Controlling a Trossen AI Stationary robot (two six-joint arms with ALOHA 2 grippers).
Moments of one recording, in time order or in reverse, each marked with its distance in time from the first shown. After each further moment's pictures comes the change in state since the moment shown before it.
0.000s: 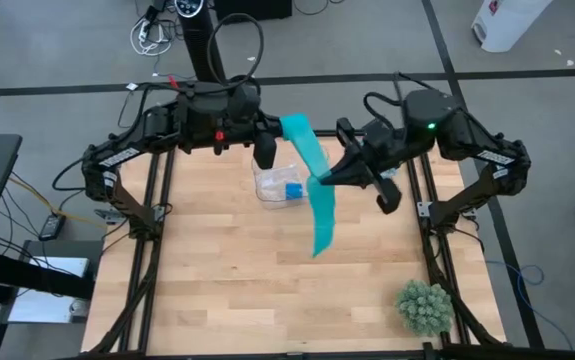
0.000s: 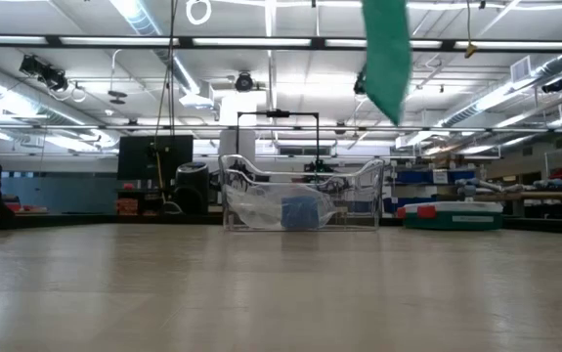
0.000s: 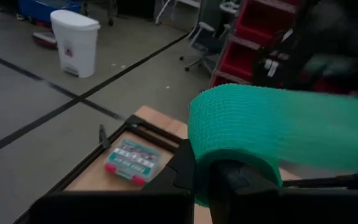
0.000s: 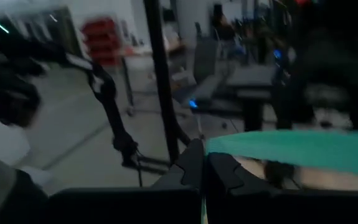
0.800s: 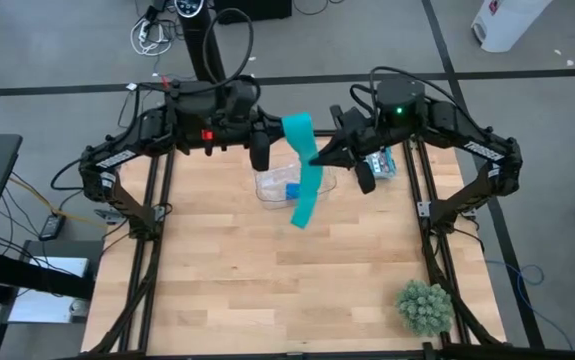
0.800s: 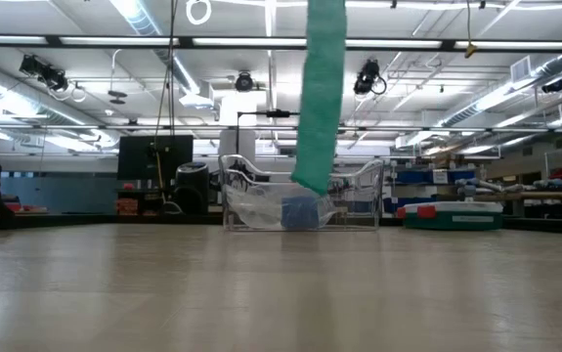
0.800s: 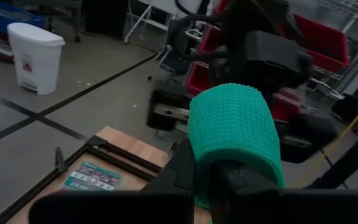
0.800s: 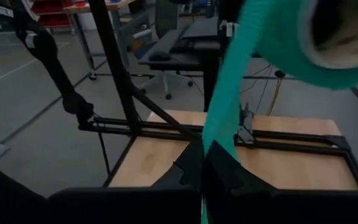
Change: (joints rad) left arm -0.046 -0.013 0.000 0.123 0.078 -0.042; right arm -0.183 0.036 -0.003 -0.155 -0.029 -0.094
